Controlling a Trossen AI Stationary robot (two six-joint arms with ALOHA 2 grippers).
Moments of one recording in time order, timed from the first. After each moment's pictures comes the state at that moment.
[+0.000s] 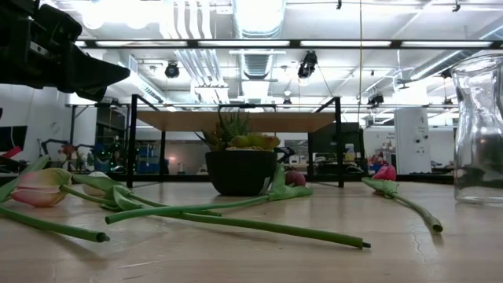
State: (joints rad) left arm -0.16 0.24 0.01 0.18 -0.27 0.04; right arm 0.90 1.43 1.35 -1.51 0.83 1.79
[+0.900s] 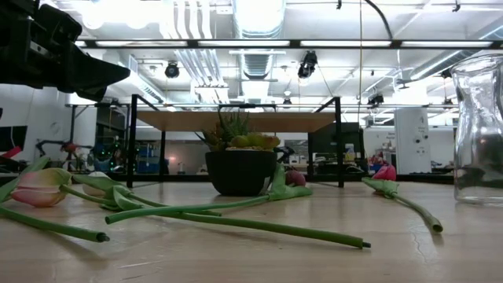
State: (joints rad) left arm -0.16 0.24 0.01 0.18 -0.27 0.04; right arm 0.39 1.24 1.30 -0.72 1.03 0.50
